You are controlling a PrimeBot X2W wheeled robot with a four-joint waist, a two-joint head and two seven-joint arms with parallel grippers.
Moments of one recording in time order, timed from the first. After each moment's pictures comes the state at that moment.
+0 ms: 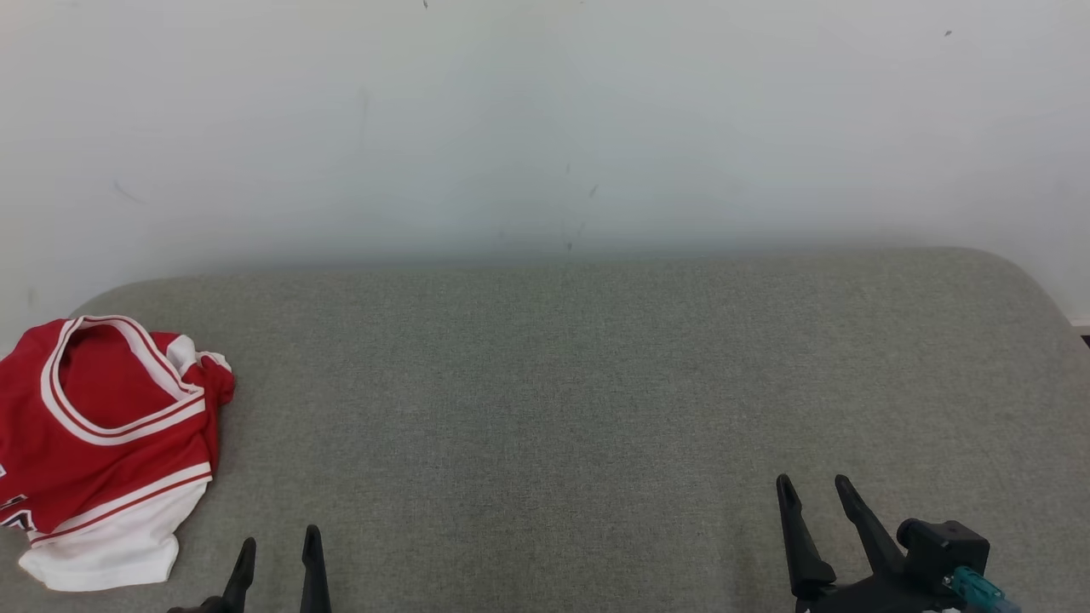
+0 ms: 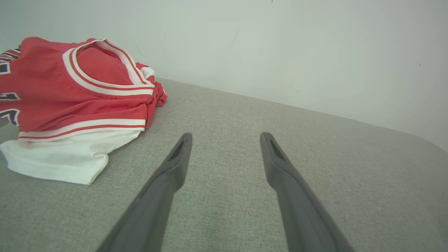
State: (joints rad) left arm 0.02 0.05 0.00 0.27 -0.30 -0.06 -0.21; right arm -0.04 -0.05 0.06 0.29 0.29 0.13 -0.12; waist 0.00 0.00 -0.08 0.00
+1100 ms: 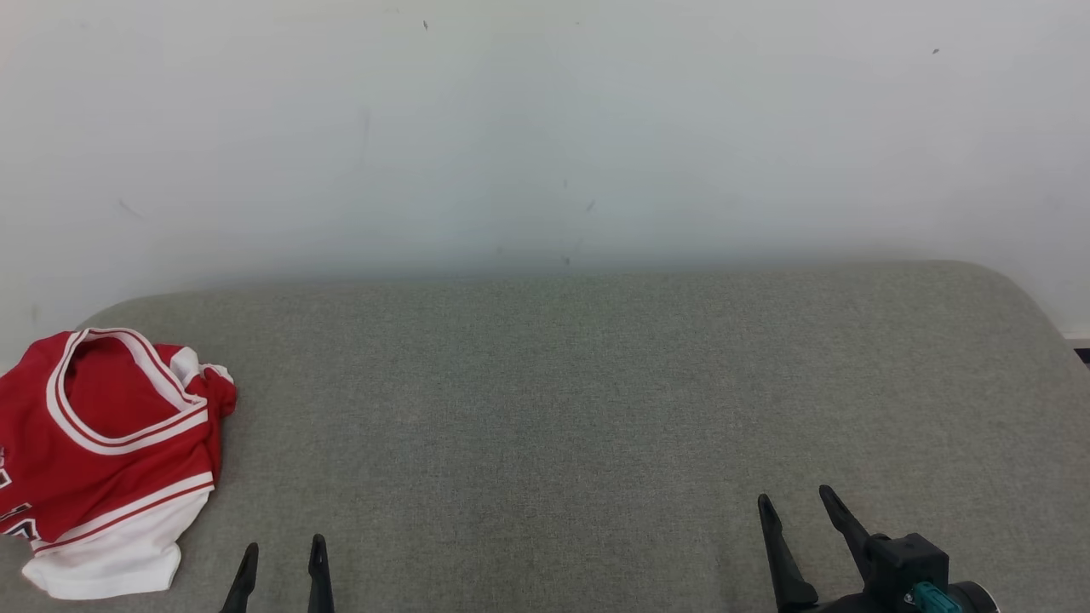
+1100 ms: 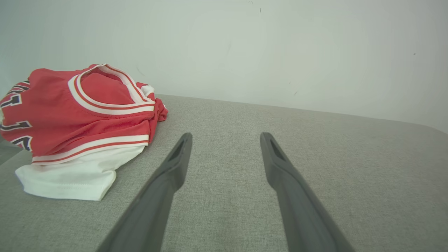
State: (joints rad) left arm 0.04 0.05 0.00 0.28 -0.19 -0.06 -0.26; right arm -0.02 -0.05 0.08 0.30 0.09 0.13 -0.15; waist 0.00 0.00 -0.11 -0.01
